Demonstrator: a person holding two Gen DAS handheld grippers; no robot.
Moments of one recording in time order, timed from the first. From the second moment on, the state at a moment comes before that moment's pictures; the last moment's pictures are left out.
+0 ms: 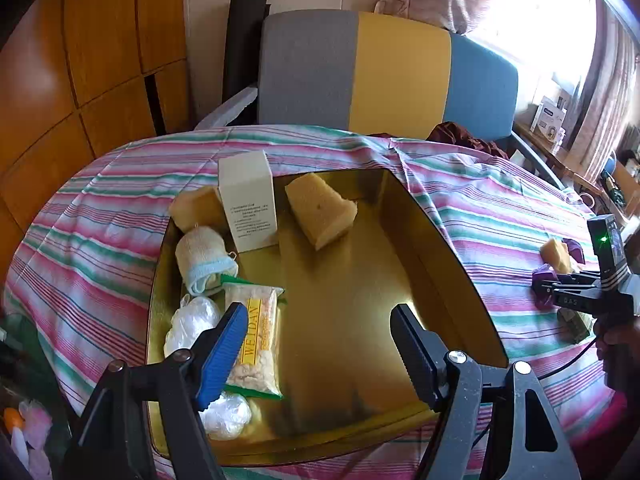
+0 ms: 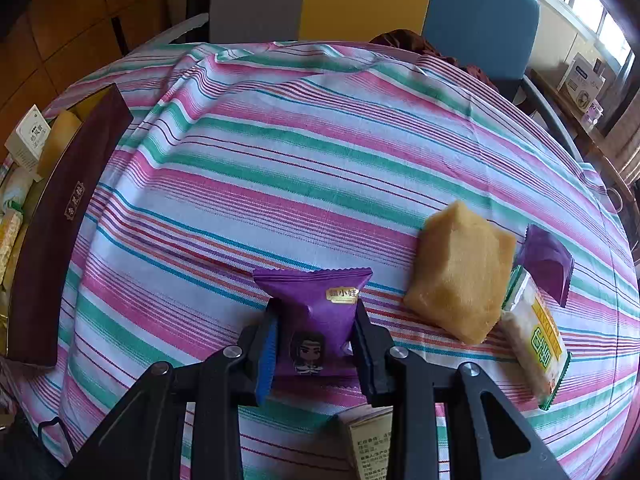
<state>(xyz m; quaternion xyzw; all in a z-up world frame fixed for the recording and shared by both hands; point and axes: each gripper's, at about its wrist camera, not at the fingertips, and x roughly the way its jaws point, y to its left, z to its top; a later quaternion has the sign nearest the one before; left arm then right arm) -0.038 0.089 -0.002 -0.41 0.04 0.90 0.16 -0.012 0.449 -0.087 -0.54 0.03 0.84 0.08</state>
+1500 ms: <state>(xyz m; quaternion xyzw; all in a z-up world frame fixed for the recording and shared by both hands) -0.034 -0.028 -0.023 -0.42 -0.04 0.91 0.07 -0.149 0.173 -0.067 -0.57 0.00 0.82 -0.10</state>
